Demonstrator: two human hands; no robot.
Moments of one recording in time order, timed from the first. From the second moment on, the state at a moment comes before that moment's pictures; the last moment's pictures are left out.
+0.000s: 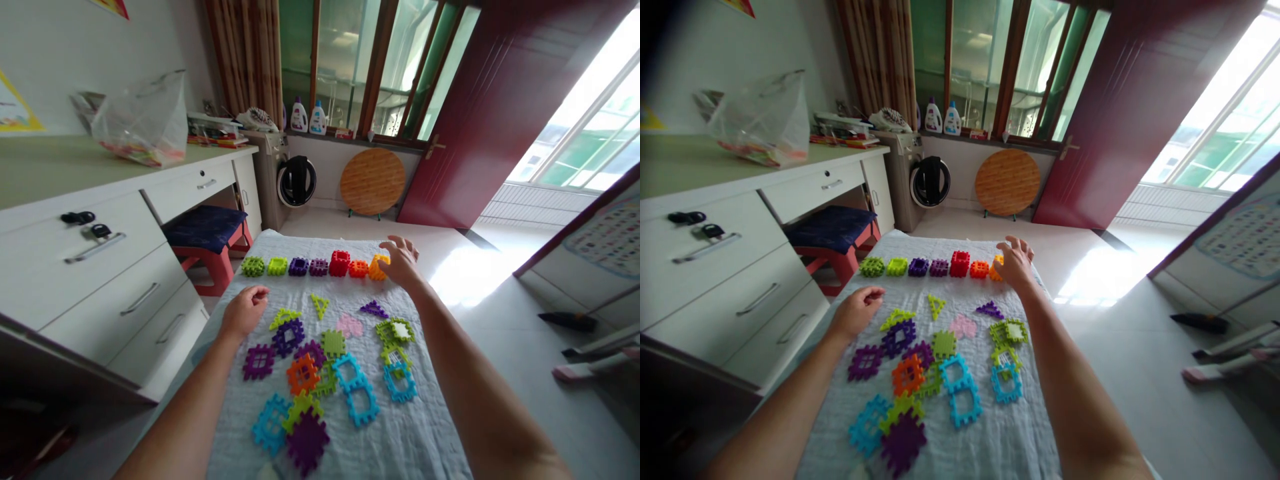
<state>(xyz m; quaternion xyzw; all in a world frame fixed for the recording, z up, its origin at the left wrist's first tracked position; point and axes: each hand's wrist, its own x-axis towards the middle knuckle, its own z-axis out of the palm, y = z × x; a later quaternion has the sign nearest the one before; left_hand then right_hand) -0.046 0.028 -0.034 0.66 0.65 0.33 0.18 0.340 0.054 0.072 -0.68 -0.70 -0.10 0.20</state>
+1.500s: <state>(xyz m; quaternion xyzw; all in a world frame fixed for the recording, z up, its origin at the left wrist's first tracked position) -0.045 0.027 -0.031 0.66 0.66 0.32 0.16 0.333 0.003 0.024 -0.65 -0.73 0.07 0.18</state>
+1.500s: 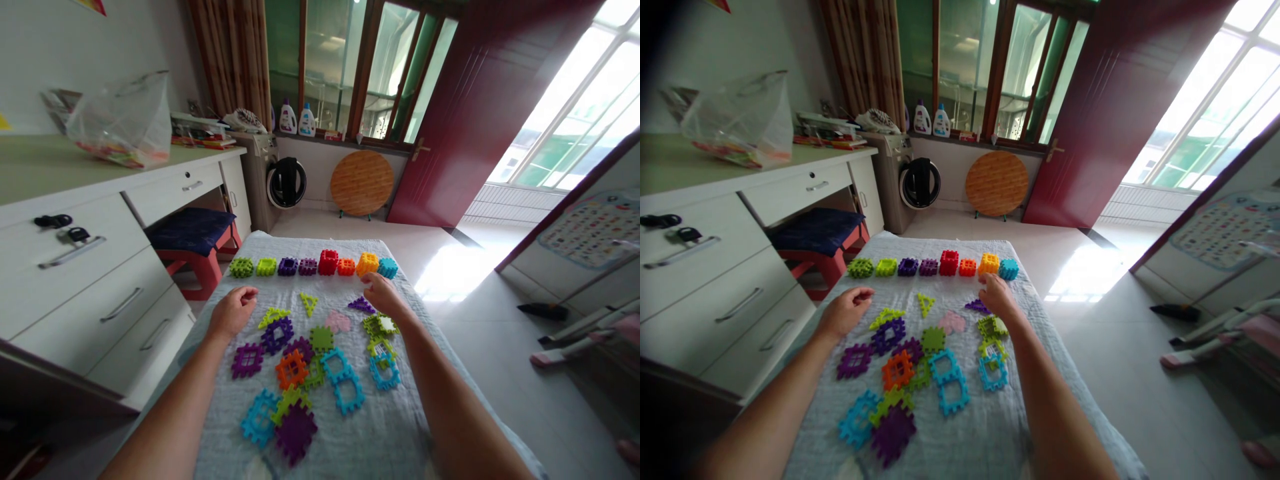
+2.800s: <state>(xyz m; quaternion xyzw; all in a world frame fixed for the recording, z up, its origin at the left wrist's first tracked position) -0.040 0.022 -0.026 0.66 0.65 0.33 0.16 0.186 -0.047 0.043 -0.40 -0.90 0.11 0.11</state>
